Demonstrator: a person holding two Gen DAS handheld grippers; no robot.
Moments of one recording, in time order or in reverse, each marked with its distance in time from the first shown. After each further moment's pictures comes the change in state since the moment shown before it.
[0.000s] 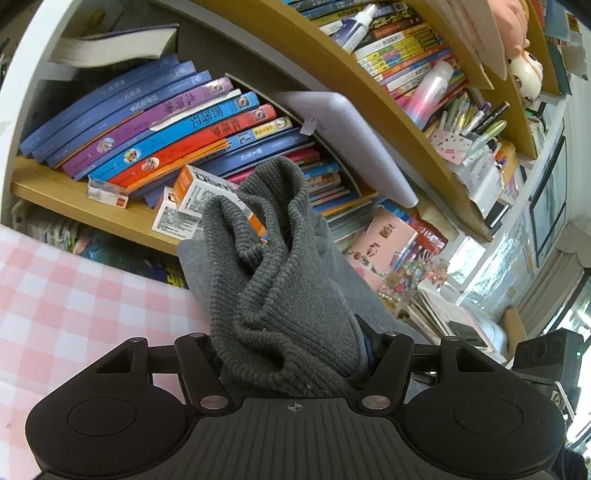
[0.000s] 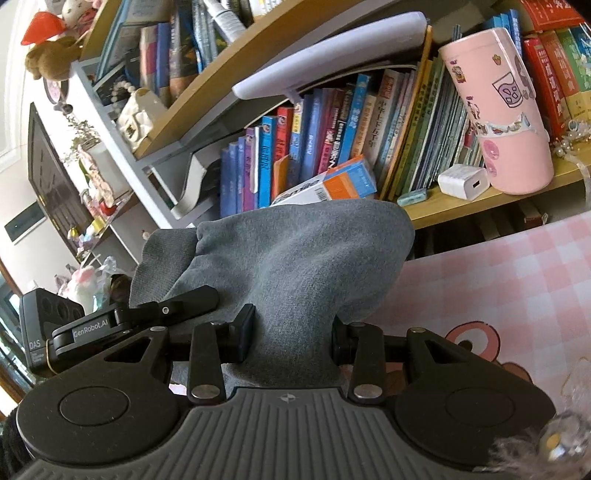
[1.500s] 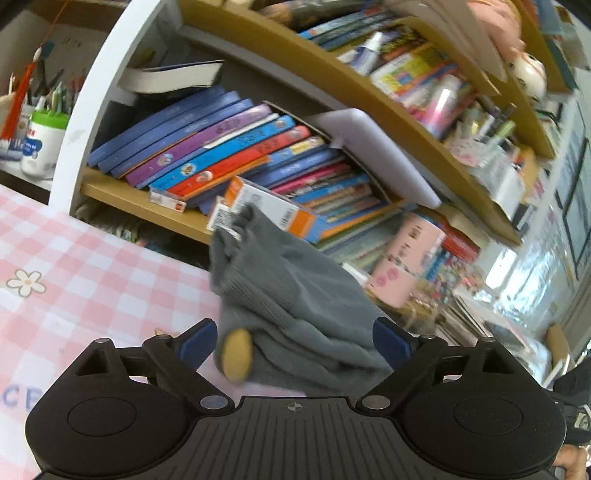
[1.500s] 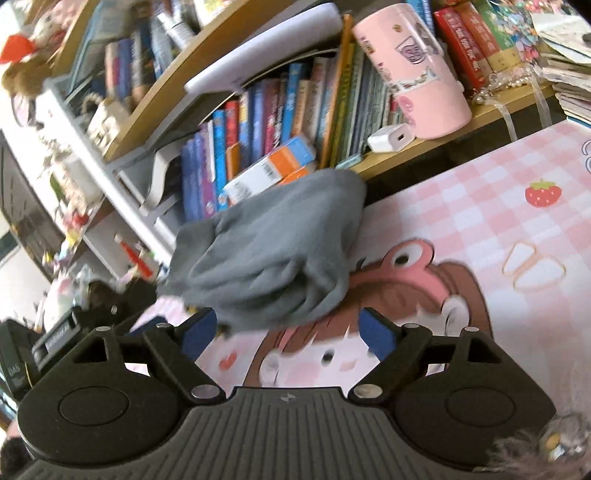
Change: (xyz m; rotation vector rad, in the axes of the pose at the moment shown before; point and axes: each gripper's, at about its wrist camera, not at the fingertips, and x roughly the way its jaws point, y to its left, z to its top) left arm -0.048 -0.018 -0.059 0.040 -0.136 0.163; right arm -0.048 -0.012 -0.072 0.093 -0.034 -0.102
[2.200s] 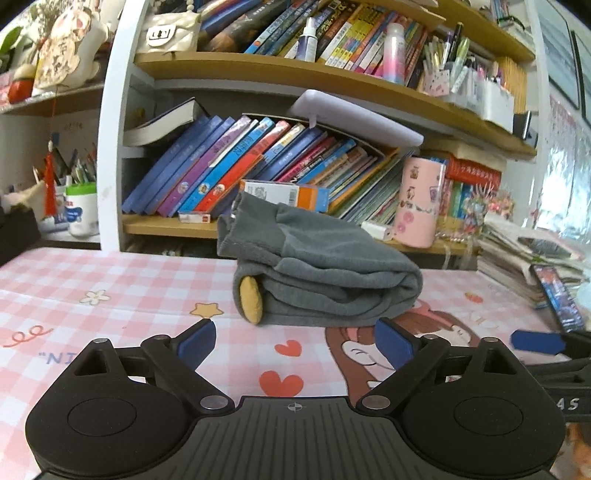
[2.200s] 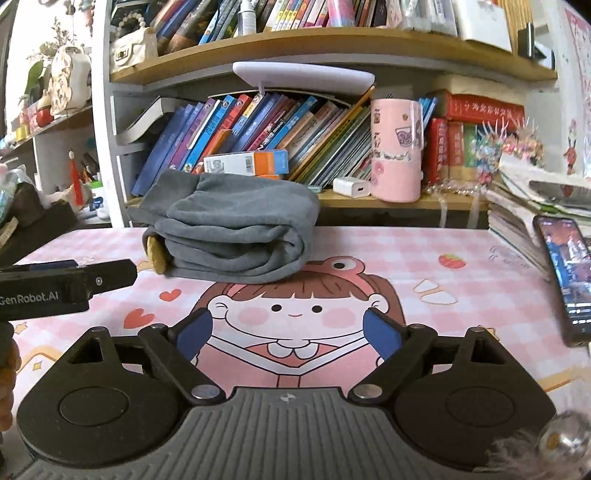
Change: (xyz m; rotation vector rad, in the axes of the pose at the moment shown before) left arm -0.041 -0.070 -0.049 0.304 0.002 0.262; right arm -0.036 0.069 -0.066 -0.413 -0.112 -0.402
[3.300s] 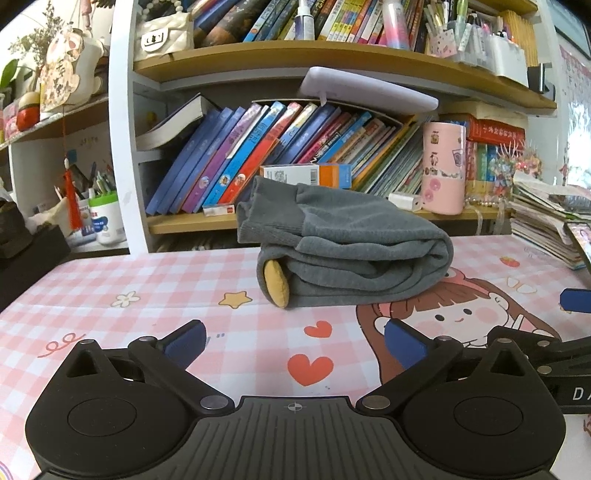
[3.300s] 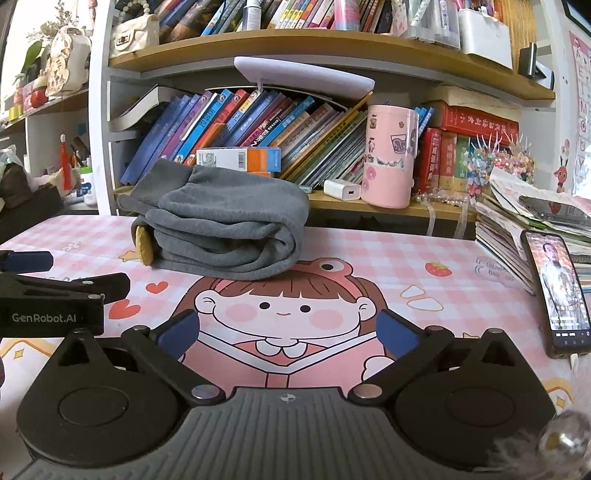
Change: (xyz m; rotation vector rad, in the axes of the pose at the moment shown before) left arm 0.006 -0.015 -0.006 0.098 0.058 0.126; right arm 0.002 0.008 0.000 -0.057 0.012 -0.060
